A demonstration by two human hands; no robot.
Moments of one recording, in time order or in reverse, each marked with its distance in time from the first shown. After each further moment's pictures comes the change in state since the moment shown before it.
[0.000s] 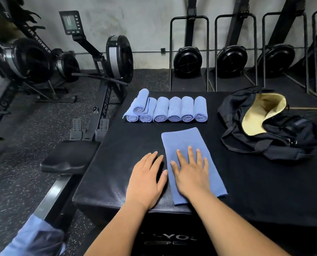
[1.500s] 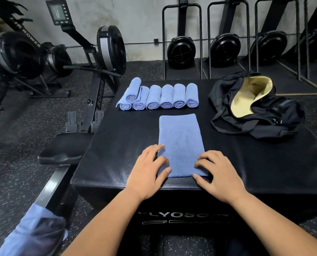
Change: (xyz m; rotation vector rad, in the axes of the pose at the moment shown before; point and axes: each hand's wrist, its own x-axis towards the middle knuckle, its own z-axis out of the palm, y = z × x) left_hand -0.026 0.025 -0.010 -0.189 -0.055 0.241; right_hand -0.069 0.130 -0.012 0.216 0.314 -0.522
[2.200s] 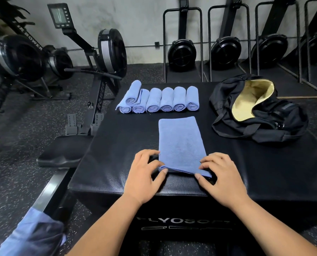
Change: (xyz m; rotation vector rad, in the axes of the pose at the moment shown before) left_hand 0.001 -0.001 0.000 -0.124 0.124 -0.125; right_hand 0.000 0.004 0.003 0.088 0.123 0.109
